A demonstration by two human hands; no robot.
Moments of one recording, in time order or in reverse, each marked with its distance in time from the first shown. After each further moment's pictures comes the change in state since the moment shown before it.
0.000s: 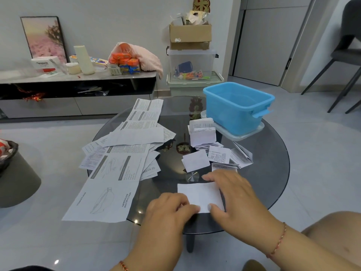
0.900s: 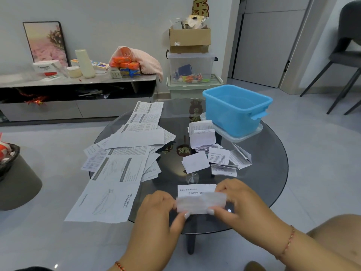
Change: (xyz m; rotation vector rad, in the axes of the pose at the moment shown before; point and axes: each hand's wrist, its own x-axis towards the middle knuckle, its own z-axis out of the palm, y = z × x) left_hand -0.001 0.002 -0.009 -0.123 -0.029 -0.357; right_hand -0.006 0.015 0.001 0.128 0.032 -0.023
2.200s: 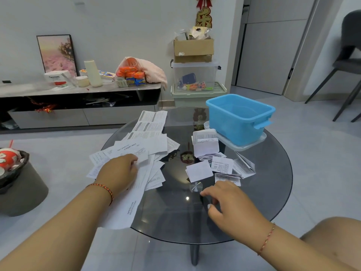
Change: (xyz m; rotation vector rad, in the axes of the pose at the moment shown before) left_hand 0.116 -0.088 -0.063 0.340 -0.094 -0.267; right_hand 0.026 -0.015 0.009 -0.151 0.018 -0.001
